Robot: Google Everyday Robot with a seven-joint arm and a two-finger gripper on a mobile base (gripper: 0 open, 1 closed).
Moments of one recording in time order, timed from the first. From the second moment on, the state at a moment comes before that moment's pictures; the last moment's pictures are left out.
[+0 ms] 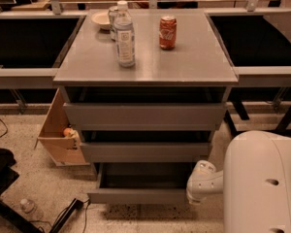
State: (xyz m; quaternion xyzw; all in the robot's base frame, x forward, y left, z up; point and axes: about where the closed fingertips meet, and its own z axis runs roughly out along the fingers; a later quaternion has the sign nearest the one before) arm 0.524 -0.226 0.268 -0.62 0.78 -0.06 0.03
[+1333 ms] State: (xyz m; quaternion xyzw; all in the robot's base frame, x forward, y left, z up) arm 0.555 -0.208 0.214 -0.64 0.77 -0.04 0.04
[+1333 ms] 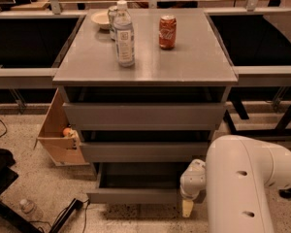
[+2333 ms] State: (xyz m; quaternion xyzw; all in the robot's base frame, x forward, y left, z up) arm 0.561 -0.206 0.189 -0.63 0.77 -0.02 0.03
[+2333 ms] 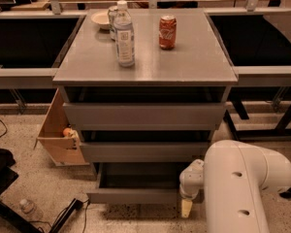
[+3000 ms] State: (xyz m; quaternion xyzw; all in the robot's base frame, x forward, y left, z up) arm 0.509 -0.202 0.155 -0.61 0.79 0.06 -0.01
